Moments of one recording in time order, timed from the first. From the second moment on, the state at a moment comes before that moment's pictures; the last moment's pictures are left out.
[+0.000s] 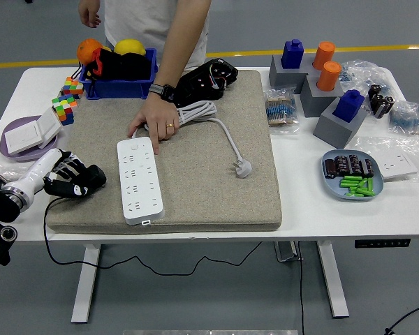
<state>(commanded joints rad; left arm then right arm) -0.21 0.36 -1.28 -1.22 1.75 -0.08 0.14 -0.03 -0.06 1.73 0.29 -1.22 0.17 0.08</state>
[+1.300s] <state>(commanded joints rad) -0.51 0.49 -0.84 -1.22 1.71 -0.05 0.13 -0.02 -0.06 1.73 0.29 -1.21 0.17 0.08</state>
